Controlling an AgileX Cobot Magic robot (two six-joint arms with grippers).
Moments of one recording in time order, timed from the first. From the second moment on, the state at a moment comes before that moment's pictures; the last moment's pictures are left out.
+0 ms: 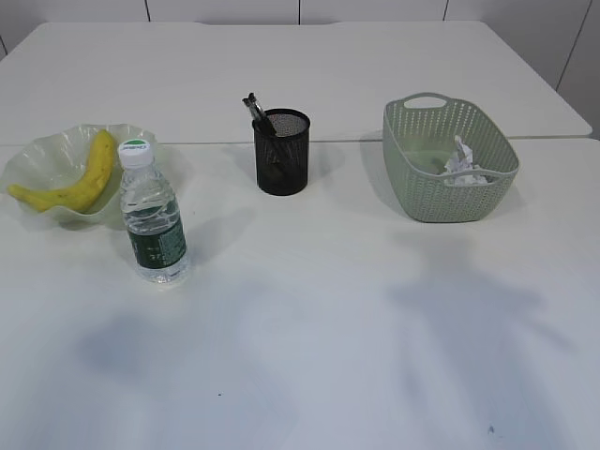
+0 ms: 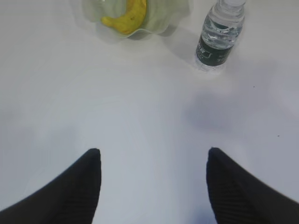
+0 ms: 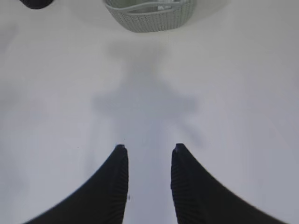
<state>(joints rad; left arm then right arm) -0.17 0.75 -0.97 0.06 1.12 -0.08 0.05 1.12 -1.08 0.11 1.04 0.03</state>
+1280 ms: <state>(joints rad) -0.17 0.03 -0.83 0.06 1.27 -0.08 0.05 0.14 -0.91 0.06 1.28 0.10</state>
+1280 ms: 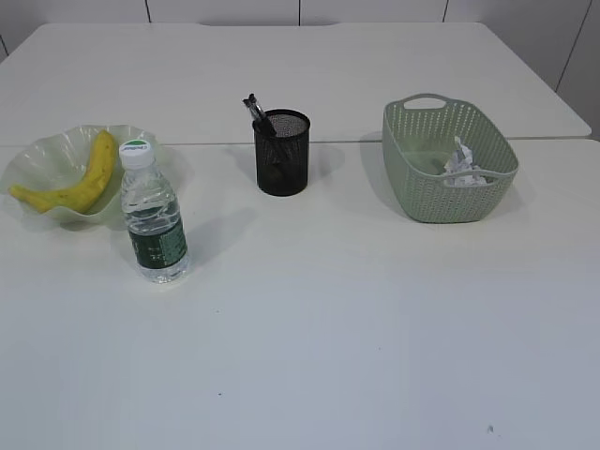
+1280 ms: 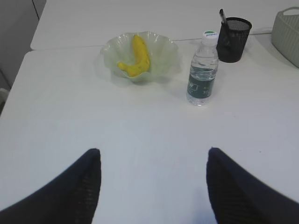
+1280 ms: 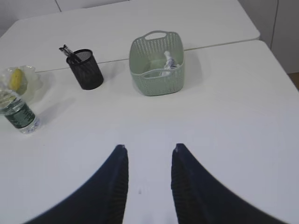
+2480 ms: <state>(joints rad) -0.17 0.01 -0.52 0.02 1.12 -0.04 0.05 0.02 -0.50 0.07 1.15 -0.09</state>
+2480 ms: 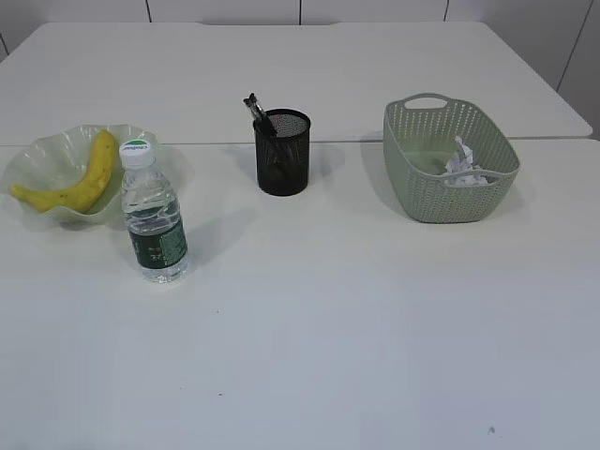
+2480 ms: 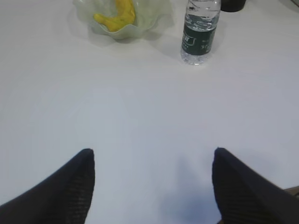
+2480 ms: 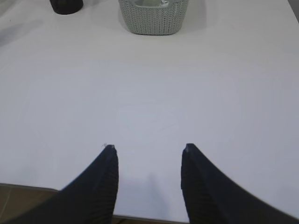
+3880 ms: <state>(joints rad) -0.09 0.01 -0.51 -0.01 1.11 -0.04 -0.03 -0.02 -0.50 0.06 1.15 -0.10</state>
